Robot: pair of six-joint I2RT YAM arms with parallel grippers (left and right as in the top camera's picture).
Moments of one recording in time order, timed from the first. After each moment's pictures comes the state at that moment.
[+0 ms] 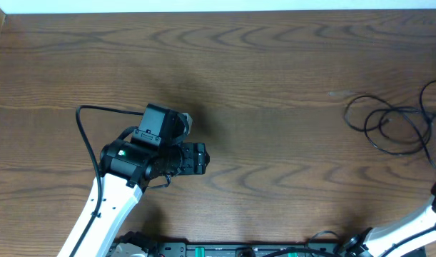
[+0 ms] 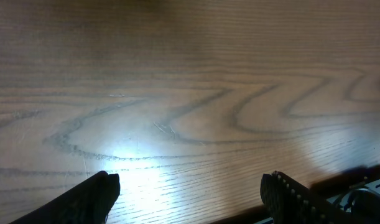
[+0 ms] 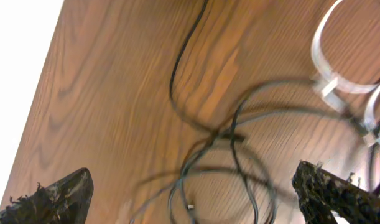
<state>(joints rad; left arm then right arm) -0.36 1.14 0.99 -1.05 0.28 -0.37 -0.75 2.01 1.98 -1.09 -0.24 0.39</state>
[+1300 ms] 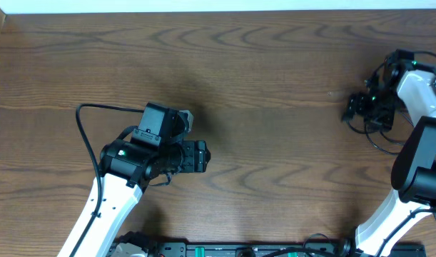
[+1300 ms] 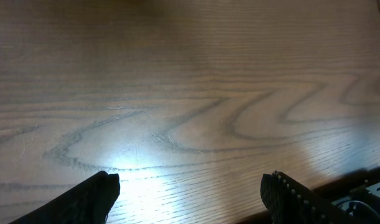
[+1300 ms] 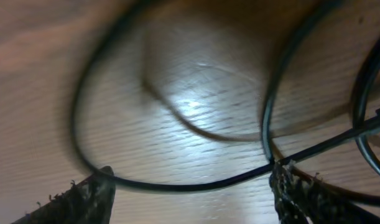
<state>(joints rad) -0.36 1.14 0.99 -1.01 0.28 -0.35 -0.24 2.01 1.42 -1.03 -0.13 0.09</state>
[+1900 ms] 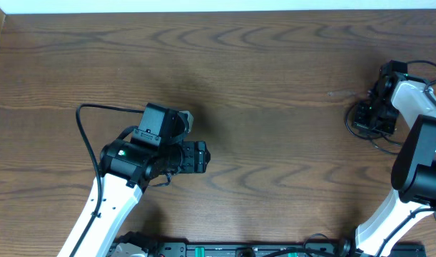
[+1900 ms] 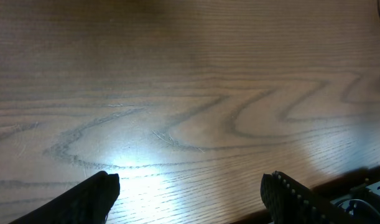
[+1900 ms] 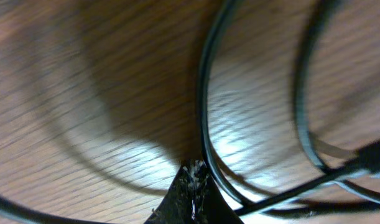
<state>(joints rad) -0.36 1.14 0.99 -1.02 0.28 -0.35 -0.24 2.01 1.32 -0.90 0.05 0.18</state>
